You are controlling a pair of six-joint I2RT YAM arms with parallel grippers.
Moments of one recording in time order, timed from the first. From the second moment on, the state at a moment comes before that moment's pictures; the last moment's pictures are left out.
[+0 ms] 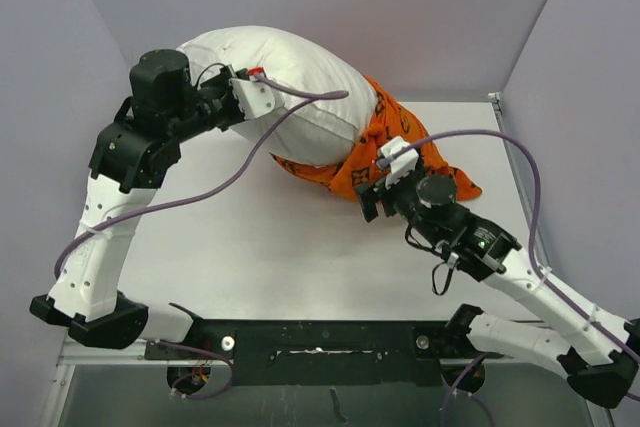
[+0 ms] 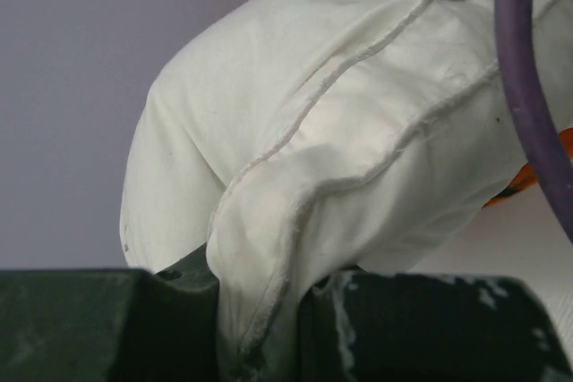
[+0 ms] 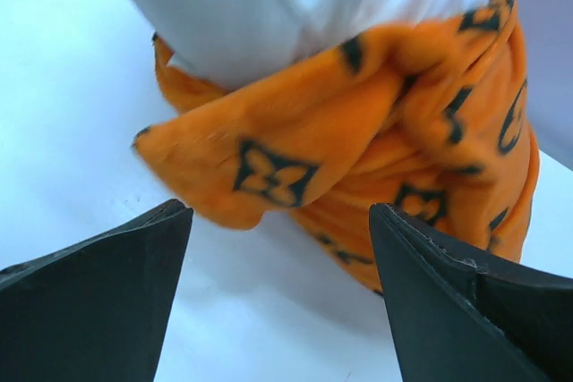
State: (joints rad) left arm -0.45 1.33 1.85 -0.77 0.27 0.90; right arm 0.80 0.97 1.03 -0.31 0.24 -0.12
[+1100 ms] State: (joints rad) left arm -0.87 1.72 2.57 -1.21 -0.24 0.79; right arm 0.66 1.28 1.03 -0.20 0.30 0.24
